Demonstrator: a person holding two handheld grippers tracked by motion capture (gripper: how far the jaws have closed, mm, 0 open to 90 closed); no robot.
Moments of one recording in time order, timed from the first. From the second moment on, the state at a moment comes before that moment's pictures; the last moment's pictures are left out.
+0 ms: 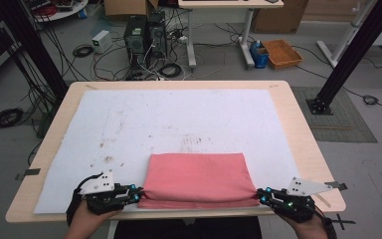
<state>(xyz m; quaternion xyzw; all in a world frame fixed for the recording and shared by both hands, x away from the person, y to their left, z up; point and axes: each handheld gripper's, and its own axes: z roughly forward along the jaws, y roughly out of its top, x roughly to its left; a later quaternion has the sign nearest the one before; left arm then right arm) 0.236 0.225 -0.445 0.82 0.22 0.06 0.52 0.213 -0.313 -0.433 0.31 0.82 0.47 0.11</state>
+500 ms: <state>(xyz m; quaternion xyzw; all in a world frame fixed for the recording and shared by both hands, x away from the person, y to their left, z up) 0.246 0.236 -0.436 0.79 0.29 0.08 0.53 0.223 -0.329 -0.427 0.36 0.78 0.49 0.13</state>
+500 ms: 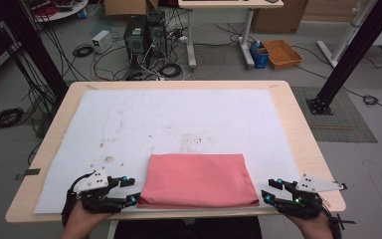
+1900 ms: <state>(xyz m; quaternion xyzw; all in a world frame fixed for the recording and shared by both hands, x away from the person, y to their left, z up) 0.345 0.176 -0.451 0.84 0.33 0.11 0.42 0.354 -0.270 -0.451 0.37 0.83 0.40 0.10</state>
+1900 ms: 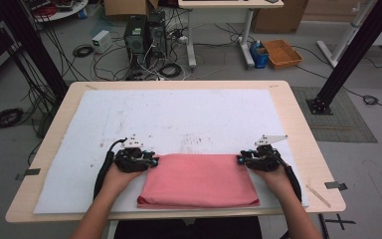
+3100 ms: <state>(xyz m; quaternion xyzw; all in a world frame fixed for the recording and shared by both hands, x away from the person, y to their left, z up) 0.376 0.181 -0.440 0.82 0.35 0.14 0.44 0.389 -0.257 -0.431 0.37 0.83 0.39 0.15</state>
